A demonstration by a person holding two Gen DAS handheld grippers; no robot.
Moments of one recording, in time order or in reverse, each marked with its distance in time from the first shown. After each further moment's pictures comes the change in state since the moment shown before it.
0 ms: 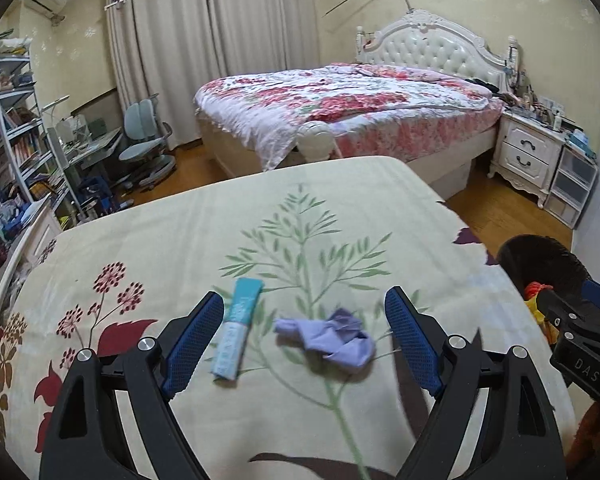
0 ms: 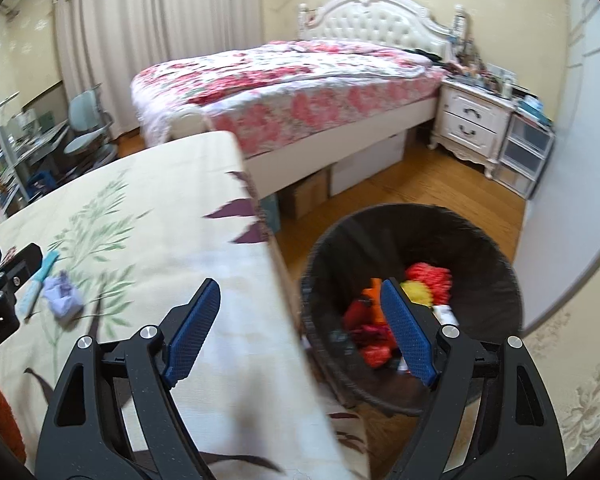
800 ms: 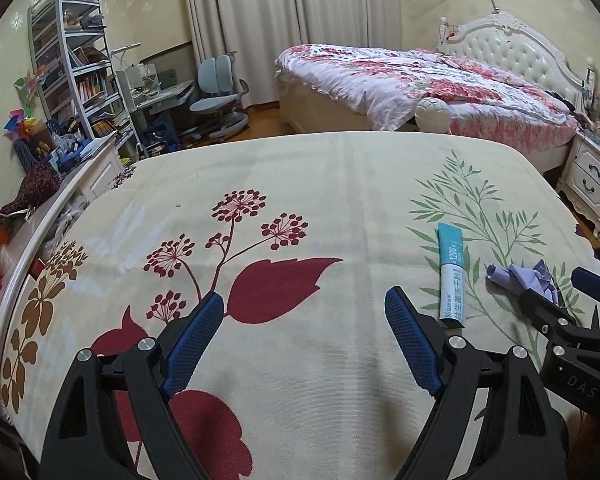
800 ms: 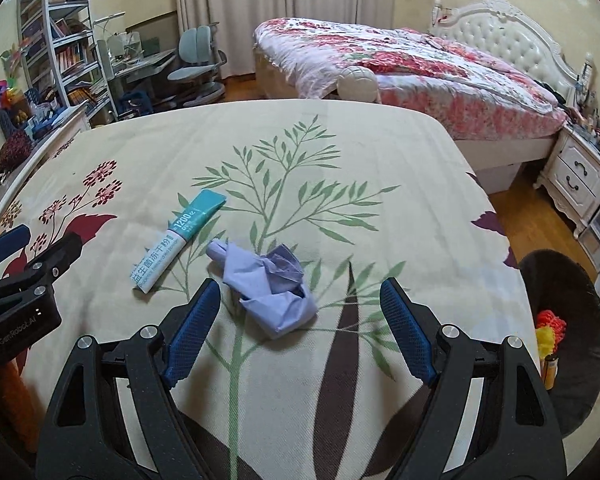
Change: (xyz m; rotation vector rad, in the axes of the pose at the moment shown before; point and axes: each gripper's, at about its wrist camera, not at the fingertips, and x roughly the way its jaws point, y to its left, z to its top) left arm 0.010 0.126 -0.044 -0.158 0.087 0.181; right arm 0.022 0.163 -0.007 -0.298 0.107 0.244
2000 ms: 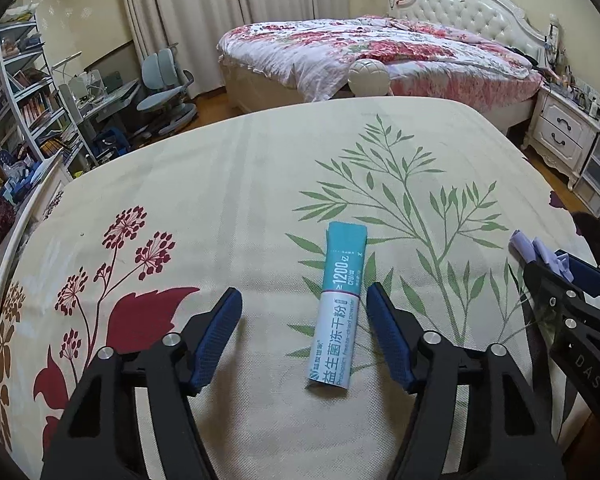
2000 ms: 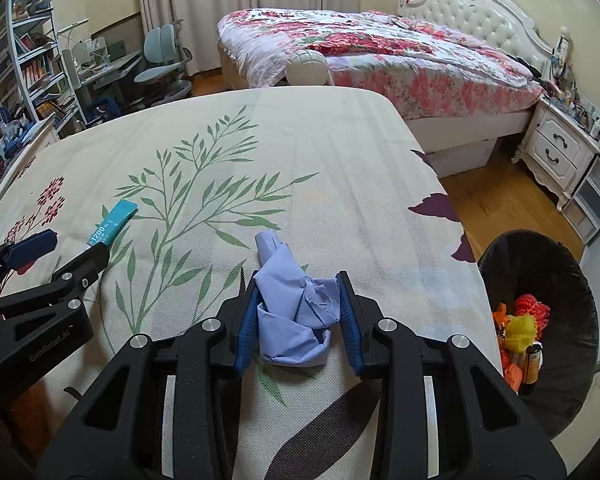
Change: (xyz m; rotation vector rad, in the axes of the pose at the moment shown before) left arm 0.037 -0.080 0.016 0.139 0.102 -0.114; right arm 0.010 -0.062 -0.003 0.102 0.028 -0.072
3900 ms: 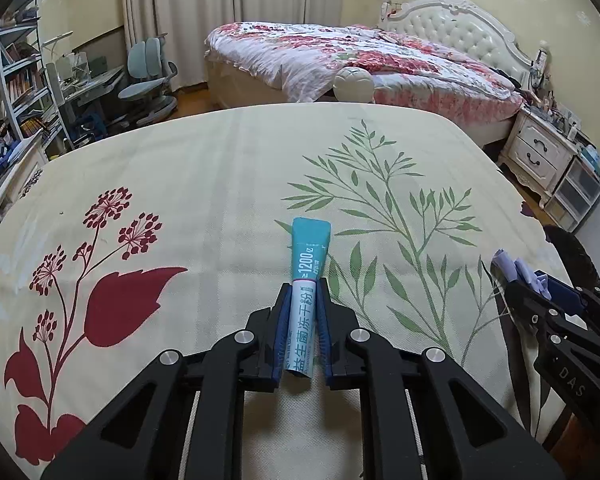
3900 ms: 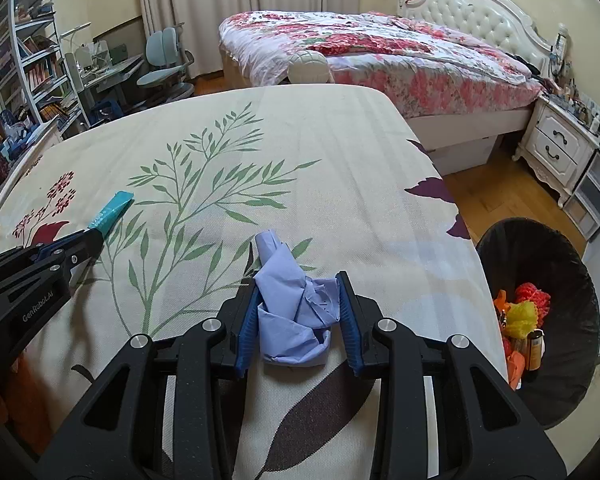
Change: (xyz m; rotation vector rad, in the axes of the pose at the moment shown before) left arm -0.011 0.013 -0.012 -0.060 -0.027 -0.131; right arm -0.009 0.002 -0.012 0.010 -0.007 0.011
